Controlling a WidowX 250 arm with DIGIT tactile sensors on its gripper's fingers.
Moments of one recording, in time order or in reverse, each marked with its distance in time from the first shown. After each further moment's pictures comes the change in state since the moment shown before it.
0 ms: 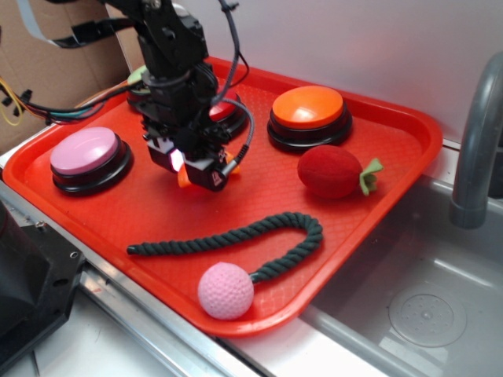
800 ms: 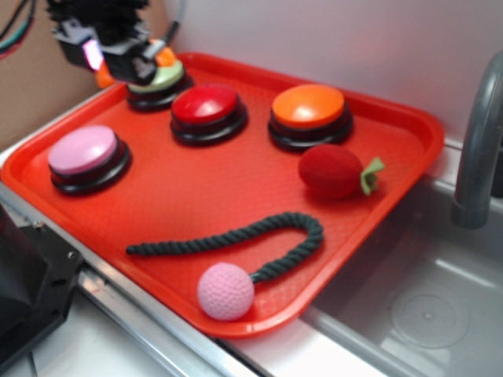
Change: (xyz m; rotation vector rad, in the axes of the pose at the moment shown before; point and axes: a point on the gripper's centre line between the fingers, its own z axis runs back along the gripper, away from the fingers) arm -0.040 0.027 0.122 -0.042 -0.041 0.055
